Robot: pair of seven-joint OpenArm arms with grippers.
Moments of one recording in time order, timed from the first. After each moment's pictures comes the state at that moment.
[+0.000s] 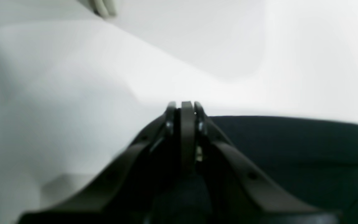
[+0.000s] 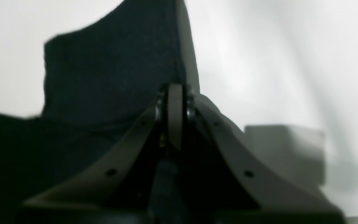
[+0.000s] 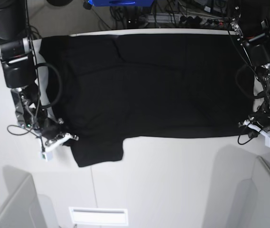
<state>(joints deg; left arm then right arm) -12.1 -24.9 -25.9 62.7 -18.9 -25.4 34.1 26.7 21.7 -19.1 45.4 50.5 12.9 -30.4</state>
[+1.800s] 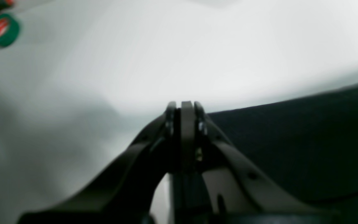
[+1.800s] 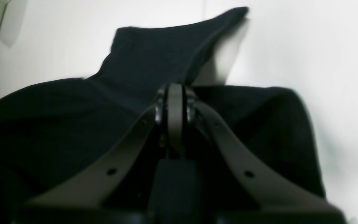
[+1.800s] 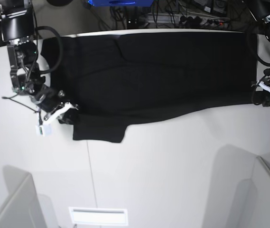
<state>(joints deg) 12.3 -24.0 -42.1 94.0 -28.1 -32.8 48.7 0.1 23.7 -5.7 83.5 50.8 9.4 -35.9</state>
